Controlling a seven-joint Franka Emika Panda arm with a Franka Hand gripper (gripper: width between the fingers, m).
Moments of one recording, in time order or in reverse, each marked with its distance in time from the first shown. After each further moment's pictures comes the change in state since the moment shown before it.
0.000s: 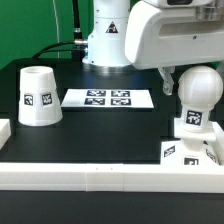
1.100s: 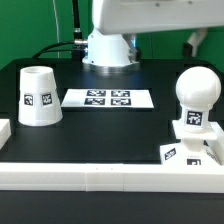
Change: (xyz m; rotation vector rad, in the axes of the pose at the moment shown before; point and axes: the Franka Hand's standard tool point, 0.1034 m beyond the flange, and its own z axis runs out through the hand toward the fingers) arm -0.056 0.034 -0.029 0.026 -0.031 0.003
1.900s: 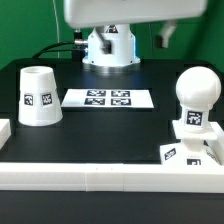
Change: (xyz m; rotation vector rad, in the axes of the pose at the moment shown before) arm -0.065 0.060 0.006 0.076 0.063 0.045
